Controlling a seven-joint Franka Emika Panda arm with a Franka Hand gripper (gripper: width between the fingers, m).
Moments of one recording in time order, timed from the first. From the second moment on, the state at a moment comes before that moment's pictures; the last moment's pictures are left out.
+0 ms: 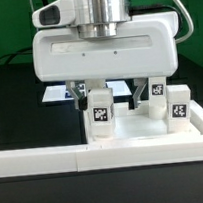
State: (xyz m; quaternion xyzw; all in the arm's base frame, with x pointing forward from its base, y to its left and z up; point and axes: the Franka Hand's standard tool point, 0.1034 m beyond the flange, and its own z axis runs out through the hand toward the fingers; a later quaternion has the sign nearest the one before) arm 0.615 -0.010 0.068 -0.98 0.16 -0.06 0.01
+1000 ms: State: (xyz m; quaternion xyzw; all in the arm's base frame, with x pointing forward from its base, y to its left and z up) arm 0.616 -0.013 0.067 -0.93 0.37 -0.05 0.02
